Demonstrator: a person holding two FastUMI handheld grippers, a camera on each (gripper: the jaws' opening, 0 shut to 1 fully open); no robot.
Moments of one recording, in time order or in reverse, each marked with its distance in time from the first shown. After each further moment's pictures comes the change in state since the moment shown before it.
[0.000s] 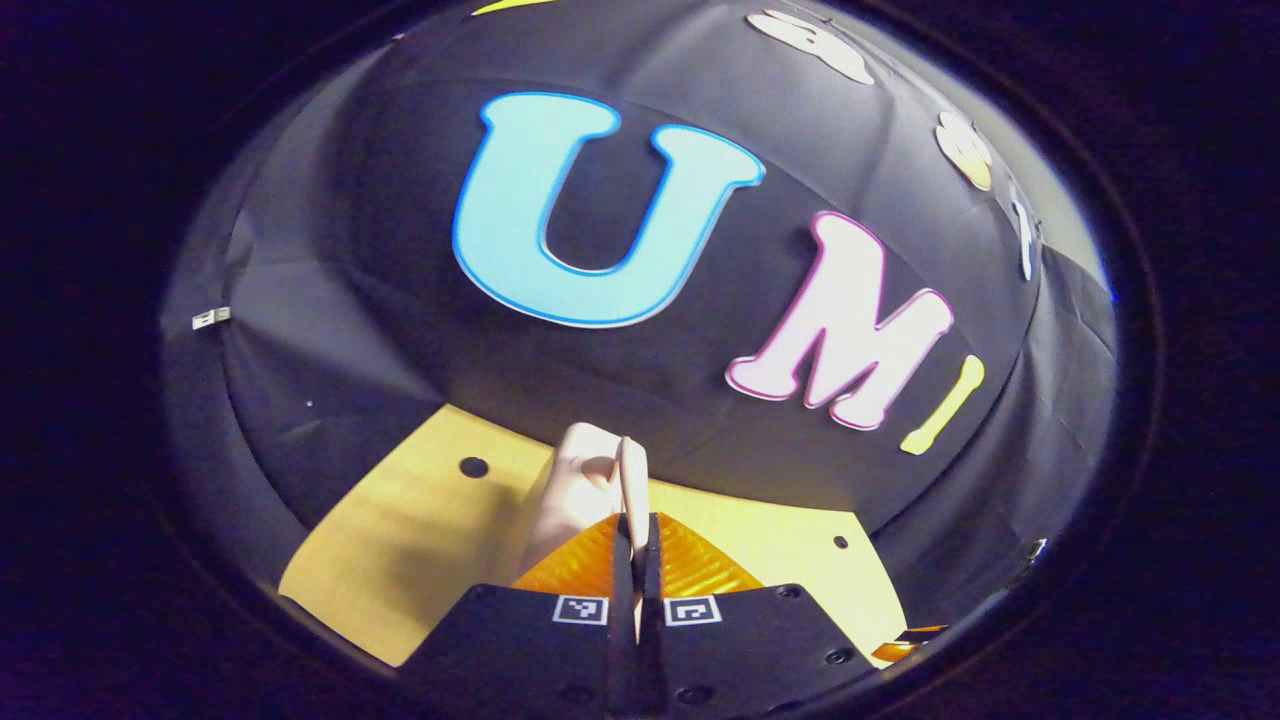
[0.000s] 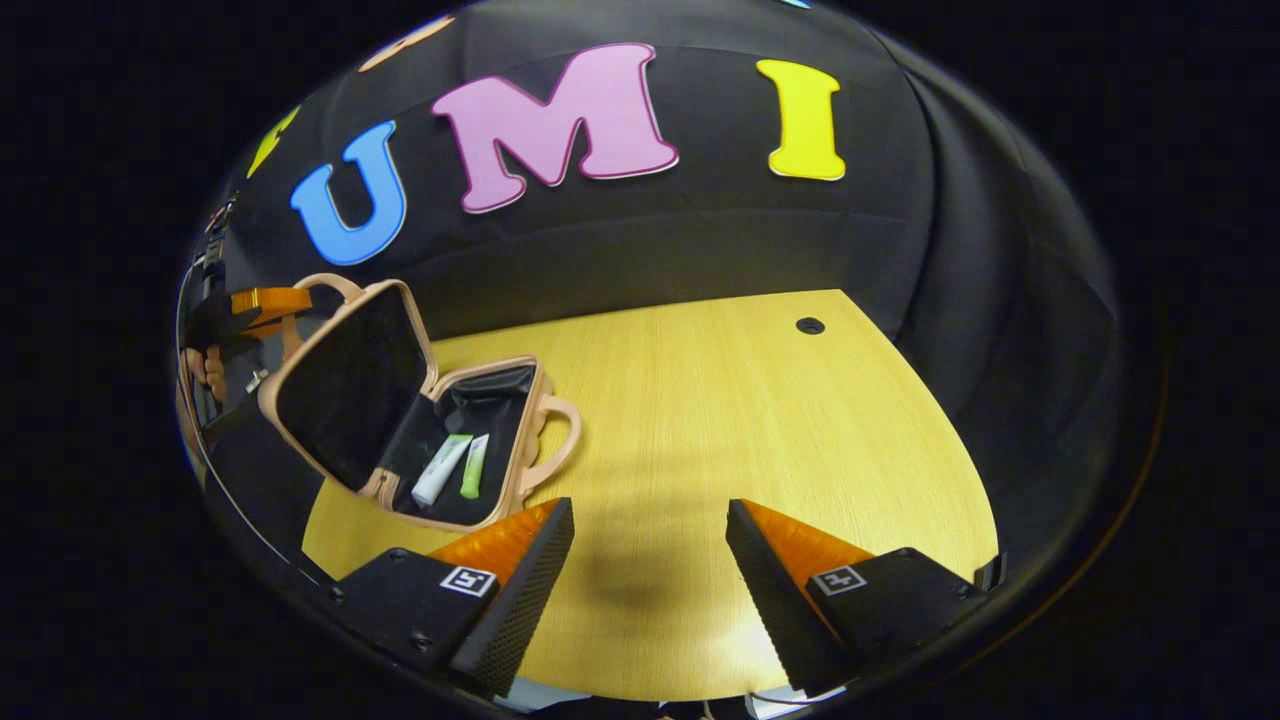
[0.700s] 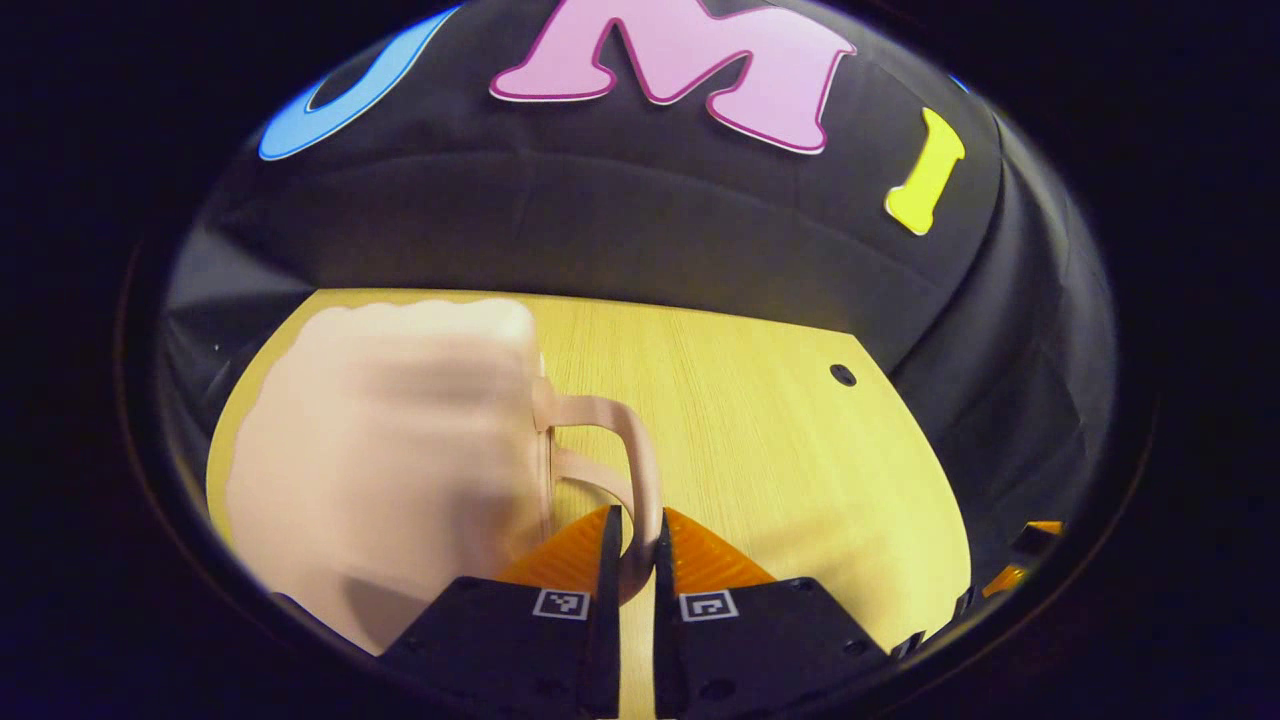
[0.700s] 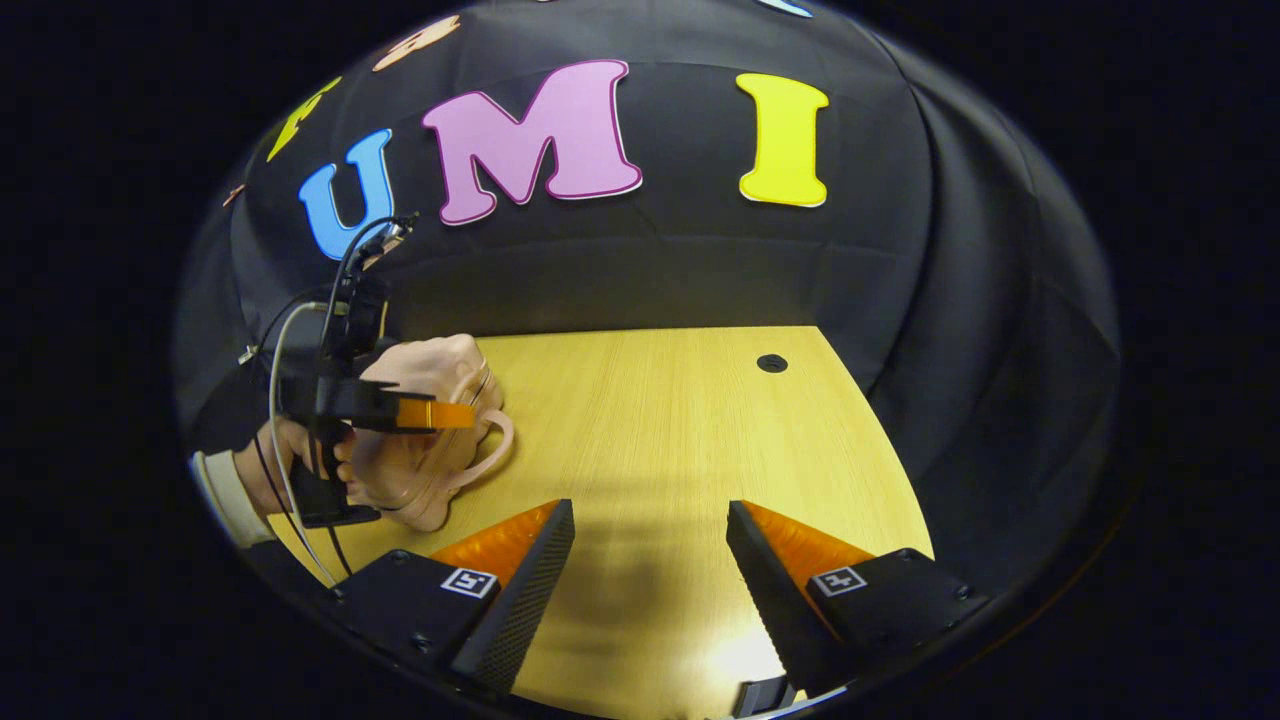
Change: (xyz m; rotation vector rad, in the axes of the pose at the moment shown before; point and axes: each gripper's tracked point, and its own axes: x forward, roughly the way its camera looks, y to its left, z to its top) left arm 0.111 -0.098 -0.232 0.274 0.369 0.048; right arm 0.006 -0.078 0.016 -0.102 -0.073 -0.001
